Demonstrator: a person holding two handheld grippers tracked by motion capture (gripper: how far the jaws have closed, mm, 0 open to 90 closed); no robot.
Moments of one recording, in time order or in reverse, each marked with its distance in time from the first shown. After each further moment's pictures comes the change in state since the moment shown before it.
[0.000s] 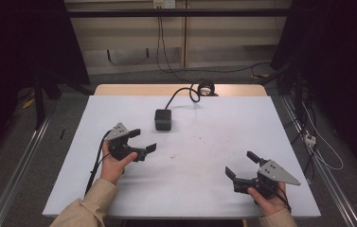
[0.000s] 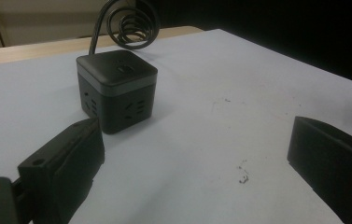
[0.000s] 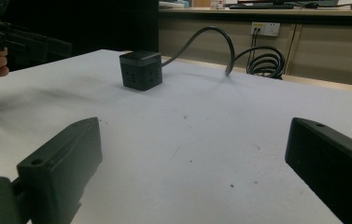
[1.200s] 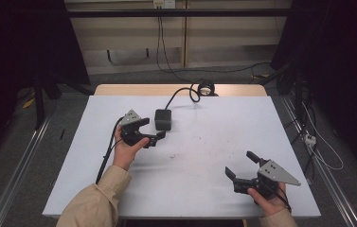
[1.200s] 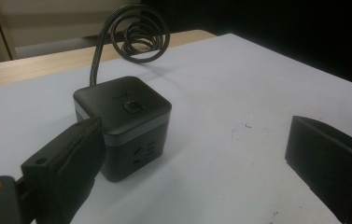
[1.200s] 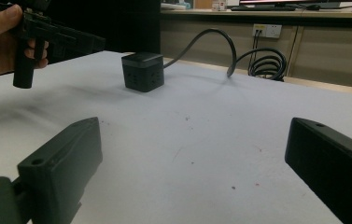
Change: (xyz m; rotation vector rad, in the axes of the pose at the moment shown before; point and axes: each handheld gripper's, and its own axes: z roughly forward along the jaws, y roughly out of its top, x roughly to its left) left arm 0.011 0.027 0.041 0.011 0.019 0.009; right arm 0.000 0.000 -0.001 -0.006 0.006 -0.007
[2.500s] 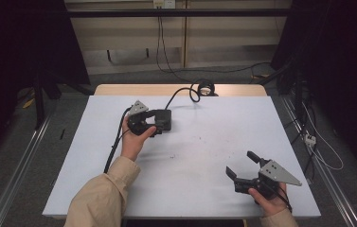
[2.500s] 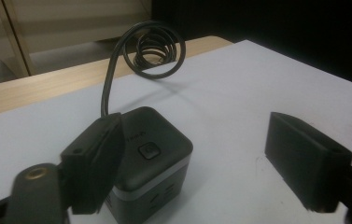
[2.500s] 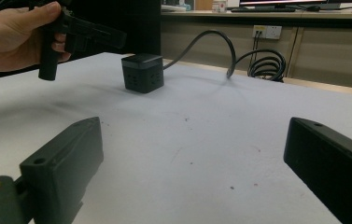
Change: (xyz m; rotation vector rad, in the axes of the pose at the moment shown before) left arm 0.008 0.020 0.026 -0.010 0.057 0.013; right arm -0.002 -0.001 -0.001 -0.006 0.006 0.002
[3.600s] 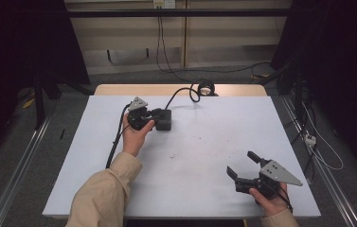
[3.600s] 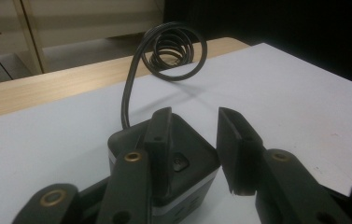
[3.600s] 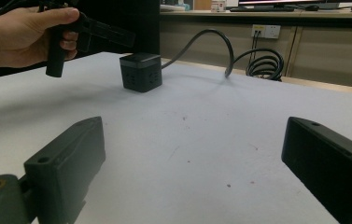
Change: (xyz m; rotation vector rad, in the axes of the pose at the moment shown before) left arm 0.013 0.004 0.009 0.011 0.038 -0.045; right arm -0.002 -0.001 -0.001 0.000 -0.006 0.002
